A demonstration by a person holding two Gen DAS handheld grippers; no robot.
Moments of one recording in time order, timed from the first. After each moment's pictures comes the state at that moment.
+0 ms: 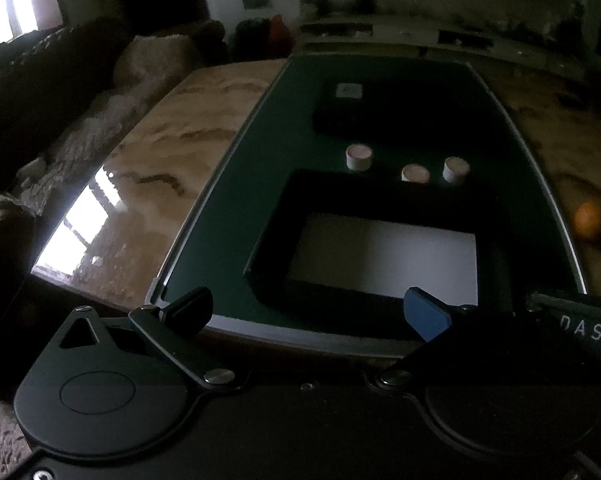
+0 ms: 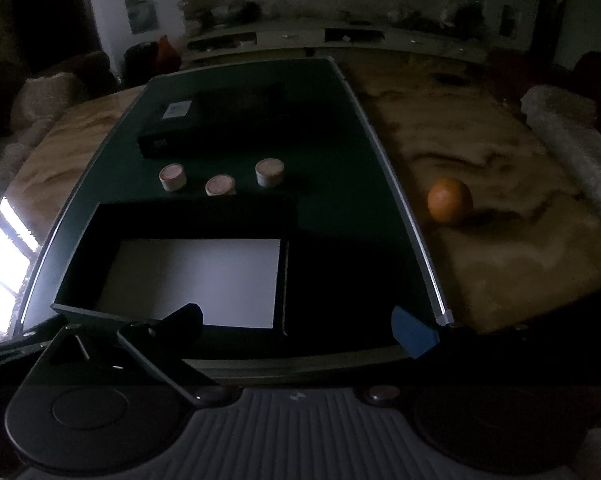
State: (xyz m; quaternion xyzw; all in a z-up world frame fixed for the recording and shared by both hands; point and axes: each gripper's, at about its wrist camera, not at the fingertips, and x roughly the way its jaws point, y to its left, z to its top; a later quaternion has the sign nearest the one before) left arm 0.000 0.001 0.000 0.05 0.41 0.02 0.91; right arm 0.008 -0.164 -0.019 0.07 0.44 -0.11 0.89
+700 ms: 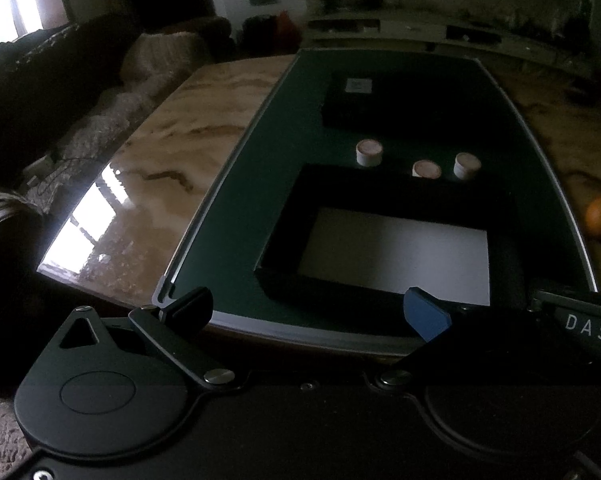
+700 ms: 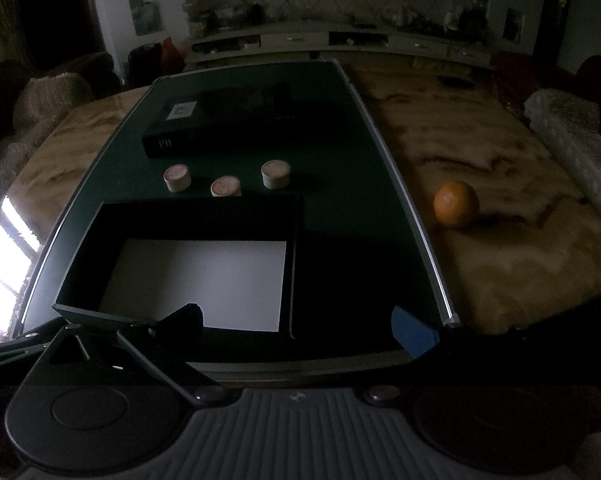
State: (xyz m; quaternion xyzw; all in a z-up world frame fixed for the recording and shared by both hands) left arm 0.008 0.003 -0.009 0.06 0.43 0.03 0.90; right arm 0.011 -0.163 -0.025 0.07 0.43 -0.10 0.89
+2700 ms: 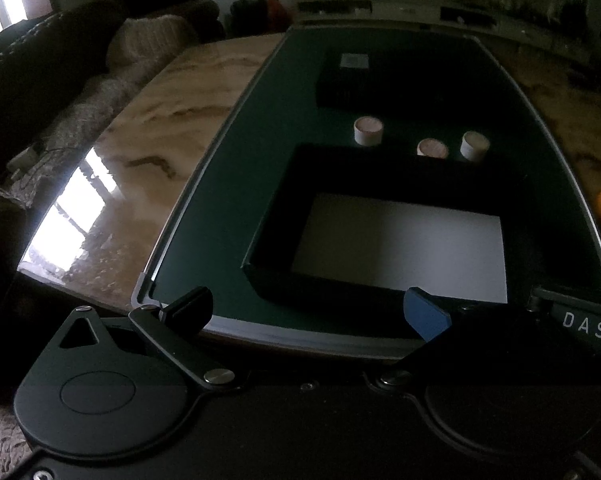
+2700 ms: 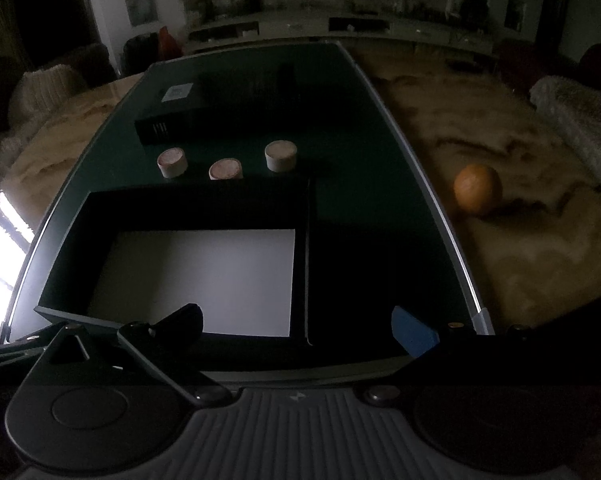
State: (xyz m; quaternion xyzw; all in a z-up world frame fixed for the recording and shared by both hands) left arm 0.036 0.010 -0.037 0.06 0.46 0.02 0.89; right arm 0.035 -0.156 -0.056 0.08 0.44 -0.10 0.89
